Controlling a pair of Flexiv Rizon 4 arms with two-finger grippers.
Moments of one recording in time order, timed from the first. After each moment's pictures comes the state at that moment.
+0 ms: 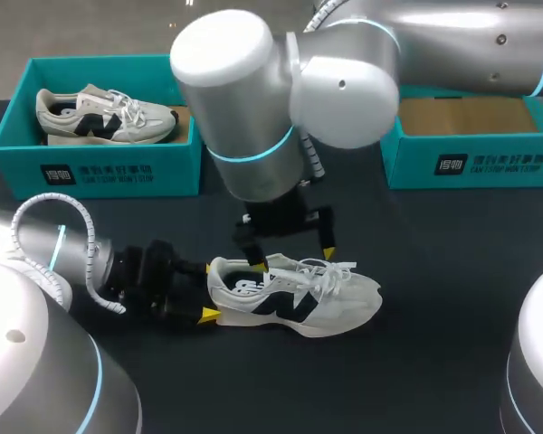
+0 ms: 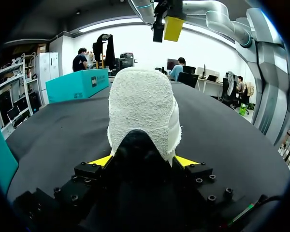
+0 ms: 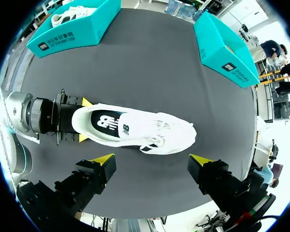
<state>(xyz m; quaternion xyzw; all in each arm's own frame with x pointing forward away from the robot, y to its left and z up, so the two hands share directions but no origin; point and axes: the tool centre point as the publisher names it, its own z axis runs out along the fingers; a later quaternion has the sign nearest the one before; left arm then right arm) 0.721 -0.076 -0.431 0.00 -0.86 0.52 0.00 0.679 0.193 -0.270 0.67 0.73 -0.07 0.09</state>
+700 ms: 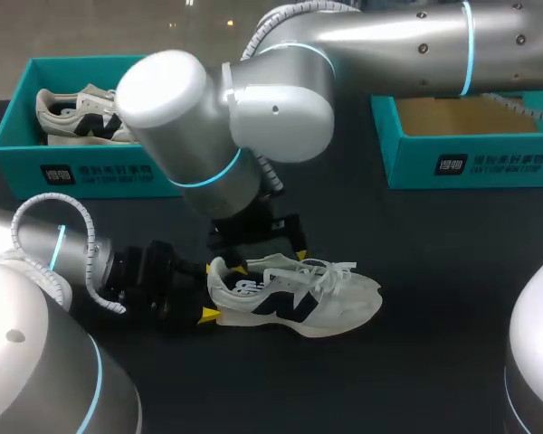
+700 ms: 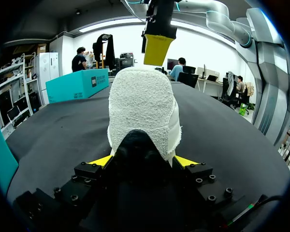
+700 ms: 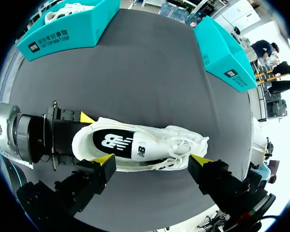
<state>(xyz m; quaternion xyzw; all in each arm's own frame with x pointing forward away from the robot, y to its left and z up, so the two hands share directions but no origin) 0.721 -0.076 -0.431 0.00 -0.86 0.52 0.00 0.707 0.225 -0.308 0.68 0.71 -0.08 0.14</state>
